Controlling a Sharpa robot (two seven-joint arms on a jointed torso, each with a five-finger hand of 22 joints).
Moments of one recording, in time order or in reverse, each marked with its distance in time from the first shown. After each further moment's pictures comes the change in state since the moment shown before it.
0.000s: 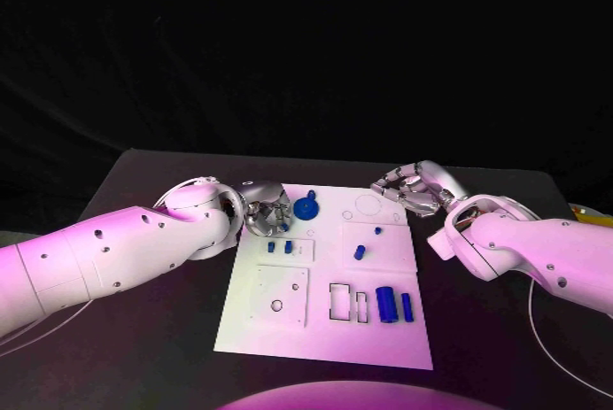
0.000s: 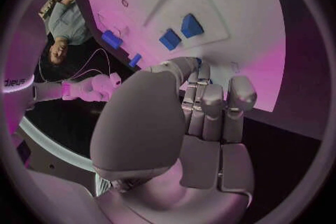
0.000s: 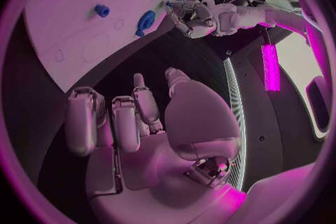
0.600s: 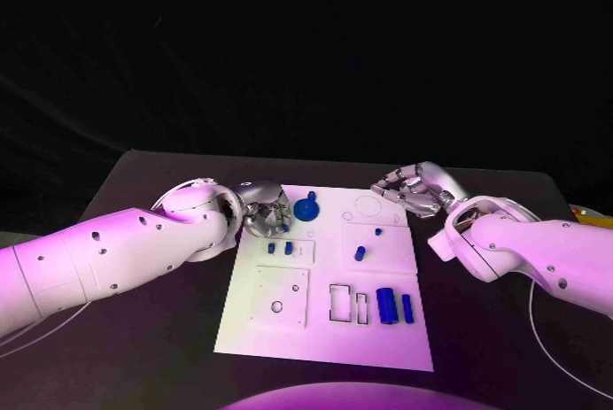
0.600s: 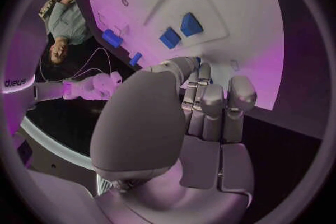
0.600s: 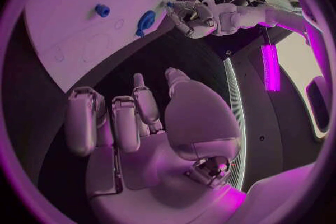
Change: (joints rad) left arm -0.002 -0.012 0.001 0.009 0.002 -0.014 0.009; left_hand 0.004 -0.004 -0.003 0.003 0.000 0.000 0.000 -0.004 -0.004 0.000 0.000 0.000 0.000 0.000 0.000 0.000 0.000 0.000 0.000 0.000 0.000 0.000; right arm 0.000 0.000 0.000 0.000 0.000 0.000 0.000; right_hand 0.000 0.000 0.000 0.000 0.000 0.000 0.000 0.000 0.000 0.000 0.000 0.000 0.000 0.000 0.000 0.000 0.000 0.000 0.000 0.000 0.000 0.000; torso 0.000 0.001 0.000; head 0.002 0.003
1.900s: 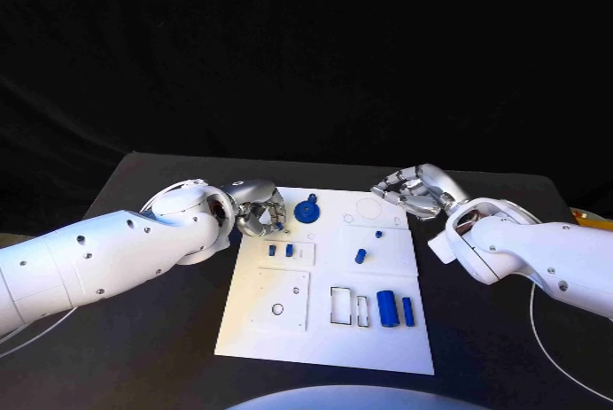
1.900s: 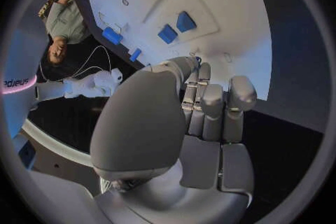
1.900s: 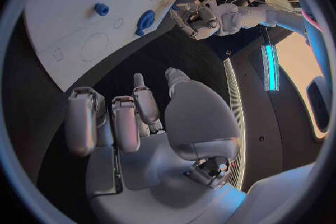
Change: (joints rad) left arm 0.004 -0.044 0.004 0.035 -0.004 -0.039 0.006; left_hand 0.000 0.000 -0.003 0.003 0.000 -0.003 -0.003 0.000 -0.001 -0.007 0.000 0.005 0.001 0.000 0.000 0.000 0.004 0.000 0.000 0.000 0.000 0.000; right arm 0.001 0.000 0.000 -0.001 0.000 0.000 0.000; right_hand 0.000 0.000 0.000 0.000 0.000 0.000 0.000 0.000 0.000 0.000 0.000 0.000 0.000 0.000 0.000 0.000 -0.001 0.000 0.000 0.000 0.000 0.000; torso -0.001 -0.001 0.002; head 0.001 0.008
